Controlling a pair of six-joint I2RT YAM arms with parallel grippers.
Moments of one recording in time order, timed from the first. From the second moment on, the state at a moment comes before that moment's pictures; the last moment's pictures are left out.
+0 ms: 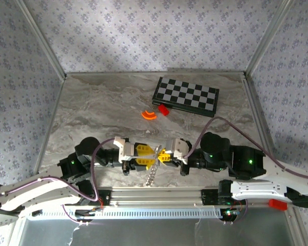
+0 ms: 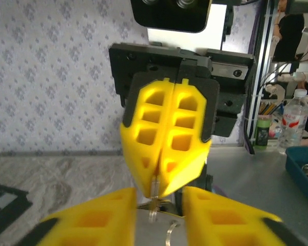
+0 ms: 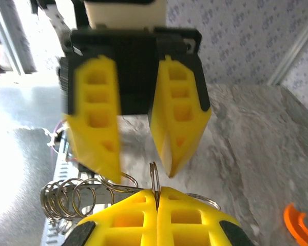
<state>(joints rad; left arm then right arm) -1.16 0.69 0.73 0.01 0.40 0.01 1.34 0.84 1.13 -0.63 0.01 -0.18</state>
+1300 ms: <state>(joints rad) -1.17 0.79 0.85 -0.30 0.30 0.17 1.34 1.01 1.31 -0.93 0.05 -0.23</state>
